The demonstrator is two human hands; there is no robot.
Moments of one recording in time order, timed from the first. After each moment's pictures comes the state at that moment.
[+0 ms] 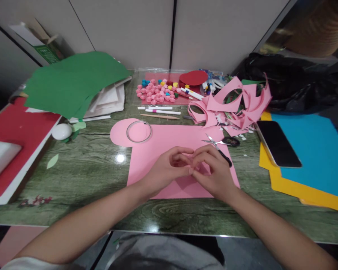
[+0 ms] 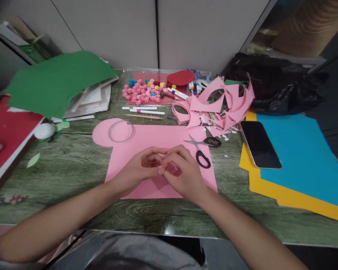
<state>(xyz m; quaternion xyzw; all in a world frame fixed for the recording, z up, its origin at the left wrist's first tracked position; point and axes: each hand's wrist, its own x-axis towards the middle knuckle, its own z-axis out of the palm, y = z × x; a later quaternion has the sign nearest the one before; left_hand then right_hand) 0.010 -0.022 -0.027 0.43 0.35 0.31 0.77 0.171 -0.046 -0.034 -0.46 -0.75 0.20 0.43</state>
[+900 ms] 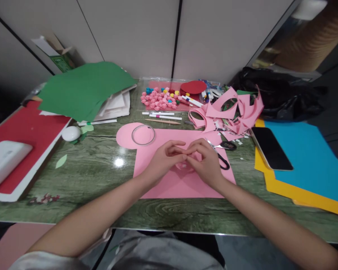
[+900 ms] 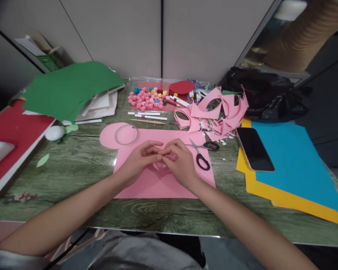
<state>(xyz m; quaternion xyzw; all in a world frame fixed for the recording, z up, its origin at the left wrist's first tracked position) 0.000 -0.007 -0.033 0.43 0.36 0.37 0.74 0.155 -0.020 -0.039 -0.50 -0.71 0.20 0.45</state>
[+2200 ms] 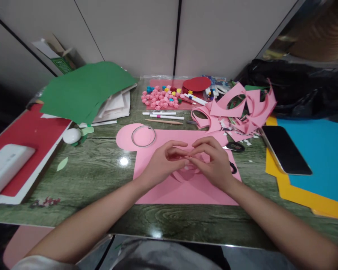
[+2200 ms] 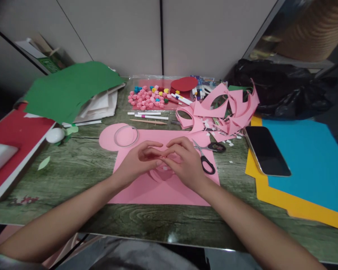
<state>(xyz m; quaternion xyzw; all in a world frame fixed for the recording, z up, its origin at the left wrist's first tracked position) -0.001 -0.002 -0.026 0.47 0.38 0.35 0.71 0.170 -0.013 -0.037 -0.47 -0.74 0.16 0.45</state>
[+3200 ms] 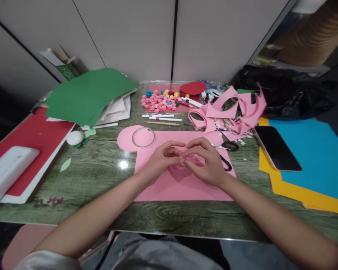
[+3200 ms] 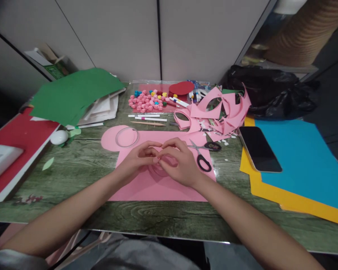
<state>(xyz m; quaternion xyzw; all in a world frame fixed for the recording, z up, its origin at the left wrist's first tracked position) -0.005 0.001 -0.029 0.44 0.34 0.34 0.76 0.167 -0.017 -0.034 -0.41 -0.78 0.16 0.44</state>
